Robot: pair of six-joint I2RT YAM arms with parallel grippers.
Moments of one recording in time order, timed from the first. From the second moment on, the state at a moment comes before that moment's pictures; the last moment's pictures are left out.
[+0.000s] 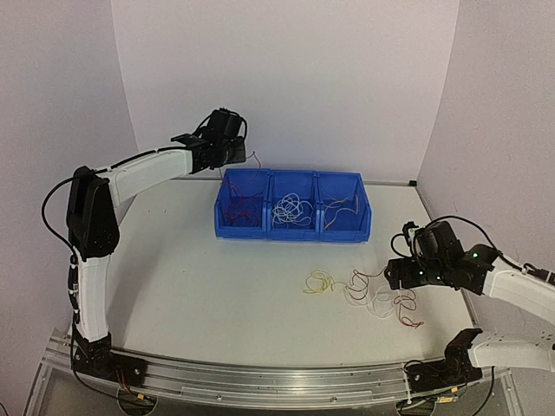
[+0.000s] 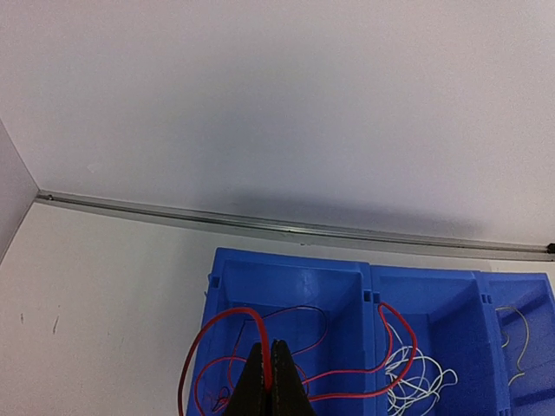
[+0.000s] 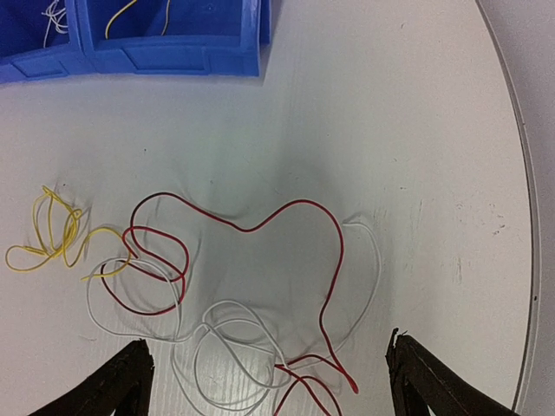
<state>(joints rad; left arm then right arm) -0.63 2.07 1.95 -0.37 -0.53 -0.43 0.56 0.94 0.59 -0.57 0.26 0.34</state>
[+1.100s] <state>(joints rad) -0.61 2.35 2.11 -0.53 -0.36 -0.57 0.56 0.87 0.56 -0.58 0.24 0.37</state>
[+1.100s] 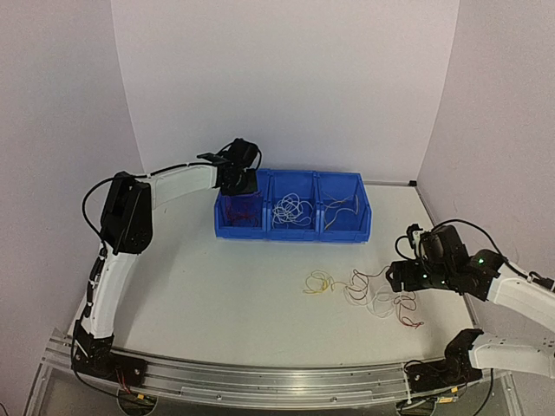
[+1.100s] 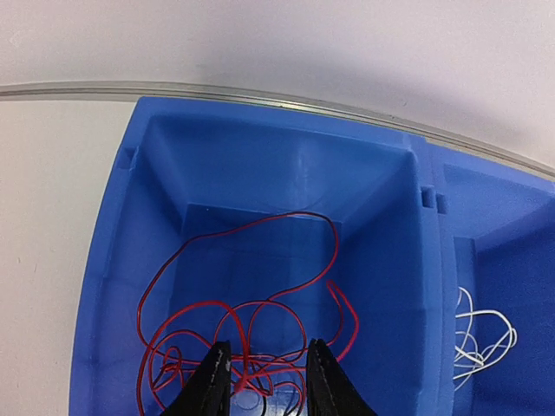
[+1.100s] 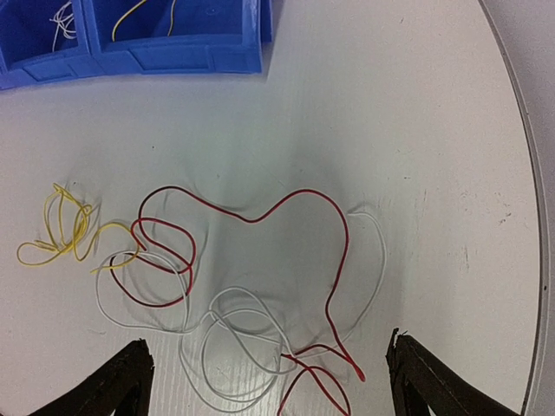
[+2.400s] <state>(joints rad) -0.87 1.59 1.44 -0.40 -0.41 -0.55 0.72 1.43 0.94 -0.59 -0.12 0.18</state>
